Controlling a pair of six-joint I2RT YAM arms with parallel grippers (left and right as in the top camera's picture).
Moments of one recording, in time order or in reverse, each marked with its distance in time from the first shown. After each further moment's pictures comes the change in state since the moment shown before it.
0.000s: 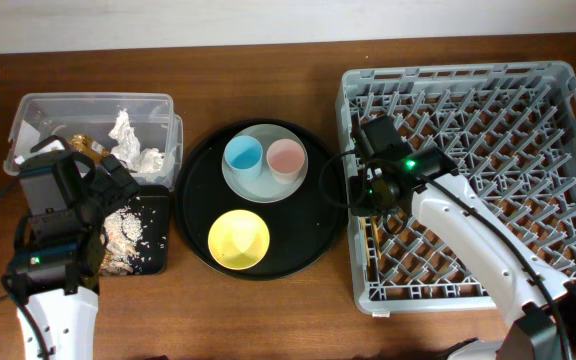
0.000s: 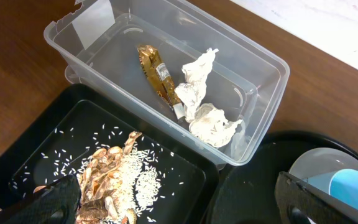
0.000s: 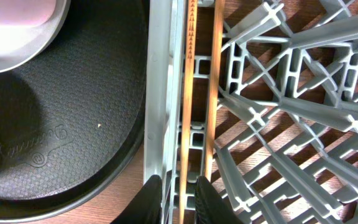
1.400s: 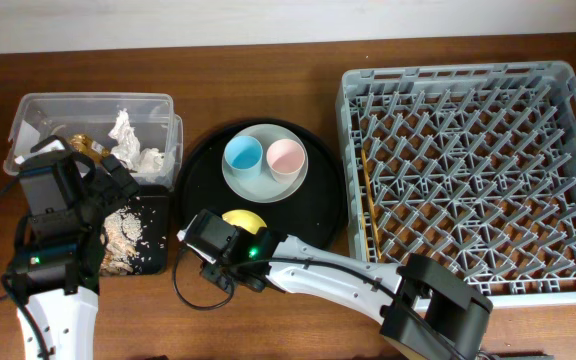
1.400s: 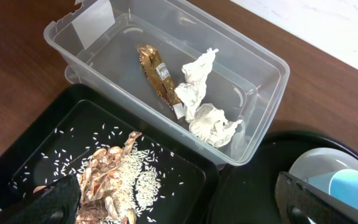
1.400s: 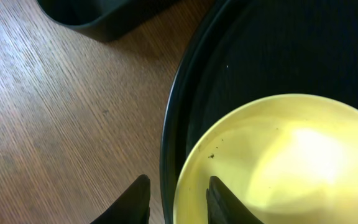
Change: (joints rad) left arm 0.000 0.000 0.000 0.000 0.000 0.000; right arm 0.663 0.364 0.106 0.501 -0.065 -0.274
